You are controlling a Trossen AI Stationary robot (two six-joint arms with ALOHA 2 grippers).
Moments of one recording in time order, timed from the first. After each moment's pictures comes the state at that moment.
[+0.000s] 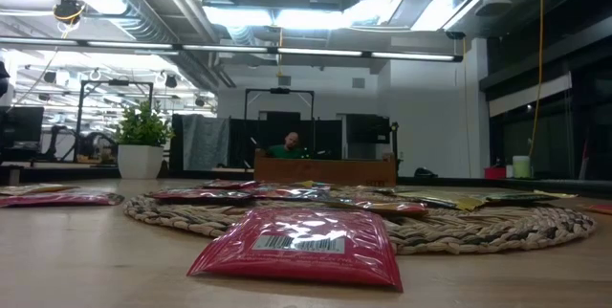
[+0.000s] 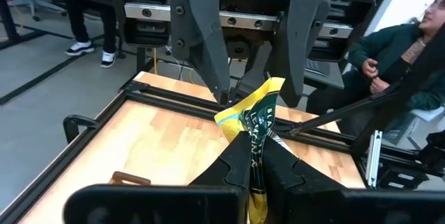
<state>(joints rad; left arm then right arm) 0.27 1.24 1.22 -0.18 0.20 -0.20 -0.33 1.47 1.42 -0.13 -0.54 -0.01</state>
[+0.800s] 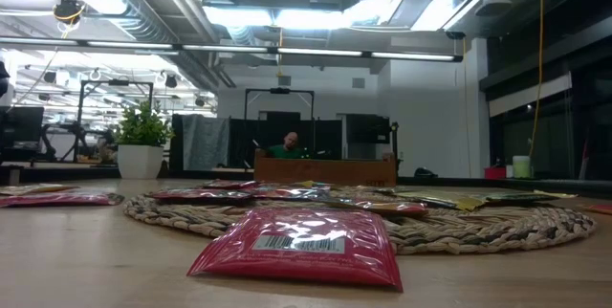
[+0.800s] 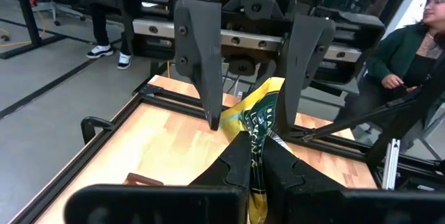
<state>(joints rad) 0.27 1.24 1.22 -0.17 0.15 -0.20 -0.33 1.50 1.42 -0.12 -0.49 -0.03</state>
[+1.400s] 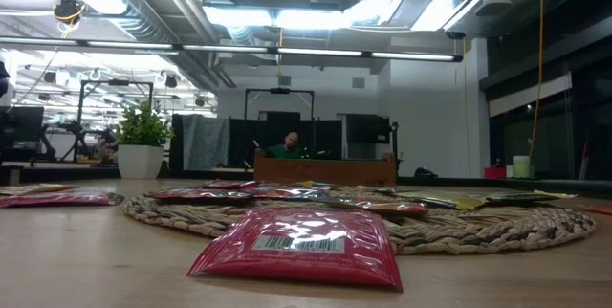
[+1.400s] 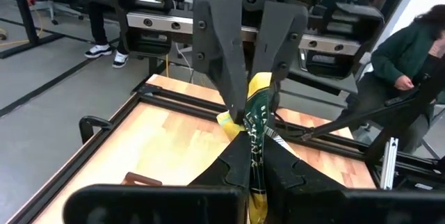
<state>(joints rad) 0.27 1.24 1.22 -0.17 0.15 -0.20 -0.33 1.50 1.42 -0.10 -0.49 -0.01</state>
